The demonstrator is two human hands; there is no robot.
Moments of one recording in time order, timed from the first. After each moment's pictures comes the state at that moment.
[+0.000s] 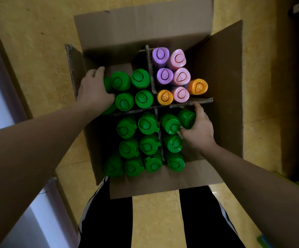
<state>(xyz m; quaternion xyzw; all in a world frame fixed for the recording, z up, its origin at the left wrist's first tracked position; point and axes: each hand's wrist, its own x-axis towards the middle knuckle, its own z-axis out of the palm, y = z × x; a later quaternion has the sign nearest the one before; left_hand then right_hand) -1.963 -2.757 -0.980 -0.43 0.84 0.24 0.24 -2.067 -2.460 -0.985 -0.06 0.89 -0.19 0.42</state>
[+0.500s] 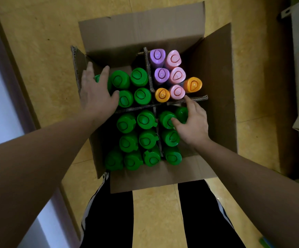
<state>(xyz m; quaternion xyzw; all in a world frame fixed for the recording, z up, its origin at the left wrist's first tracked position) -1.948 -2.724 -0.948 -0.42 0.87 0.20 0.17 -2.059 -2.467 -0.964 -0.14 0.90 -0.18 0.36</state>
